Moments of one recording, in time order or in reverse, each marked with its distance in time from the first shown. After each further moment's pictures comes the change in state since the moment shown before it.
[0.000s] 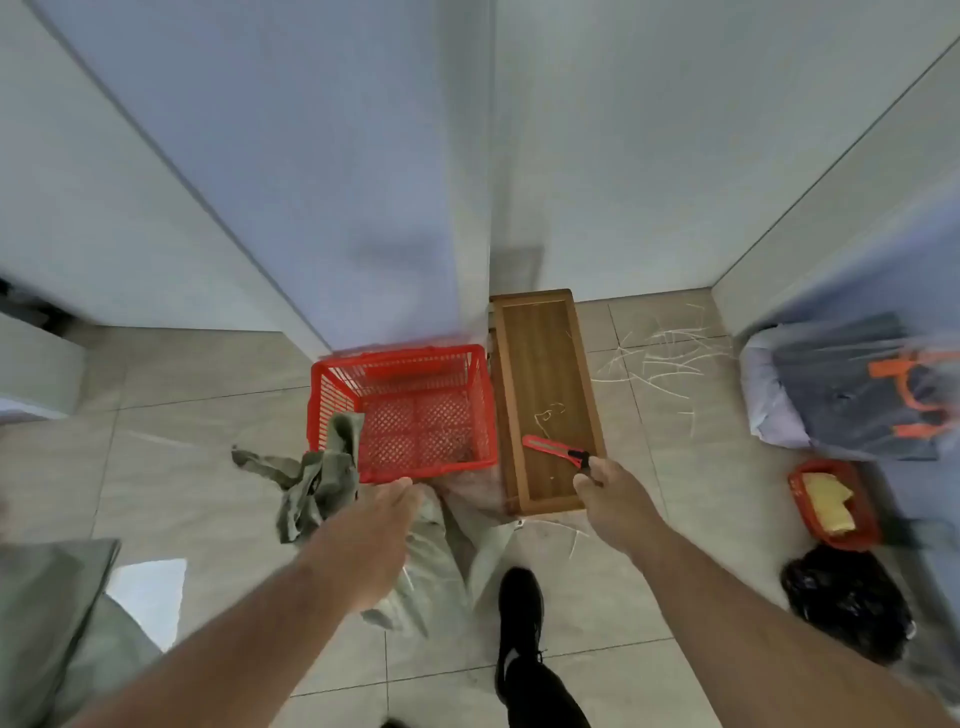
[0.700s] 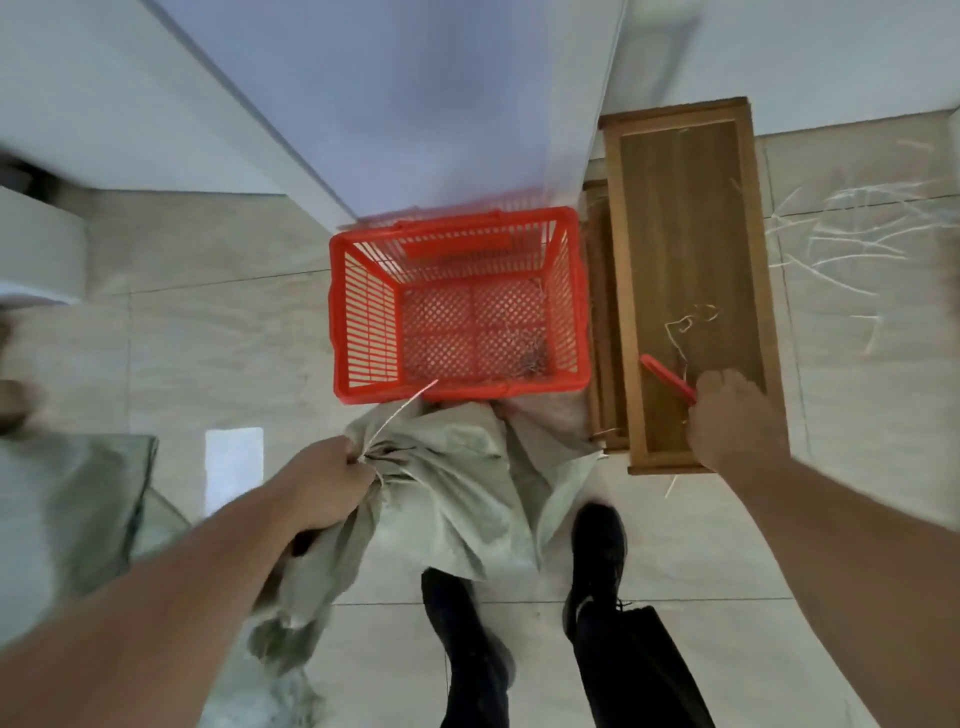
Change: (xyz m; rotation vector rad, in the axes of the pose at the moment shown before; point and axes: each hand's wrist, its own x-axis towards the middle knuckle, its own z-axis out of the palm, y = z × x) left_hand 0.143 -0.169 0.149 -0.481 -0.269 -0.605; right_hand 0.230 0.083 0.113 -0.863 0.174 -0.045
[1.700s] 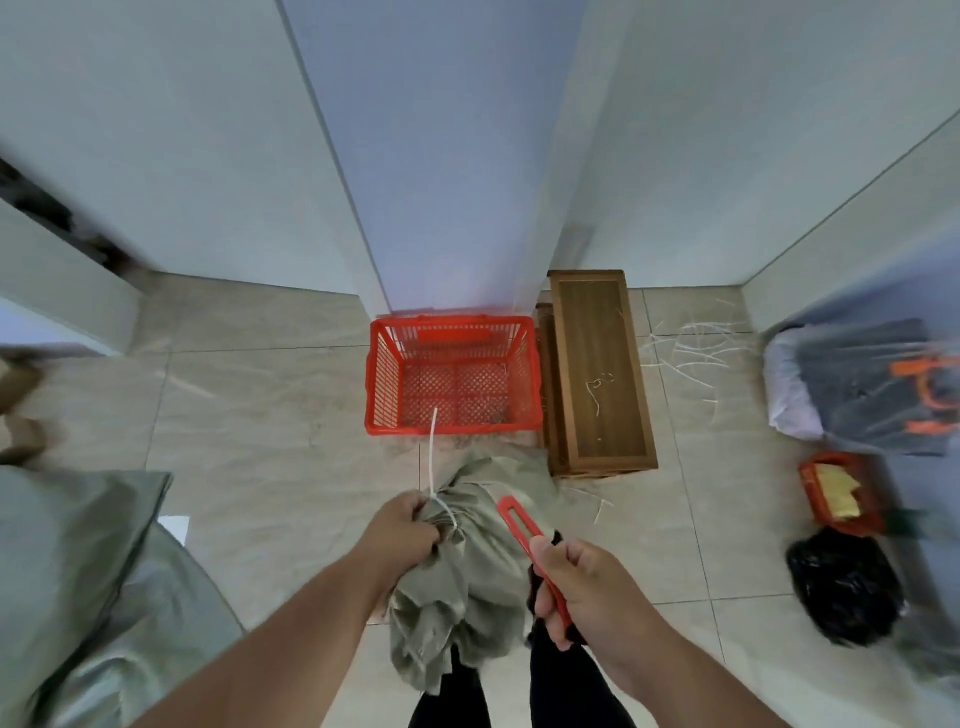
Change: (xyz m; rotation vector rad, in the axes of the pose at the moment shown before) left_hand -0.282 -0.038 0.002 -0.785 -0.058 0.150; right_hand -0.437 -0.084 -0.183 1.373 -0.525 0.000
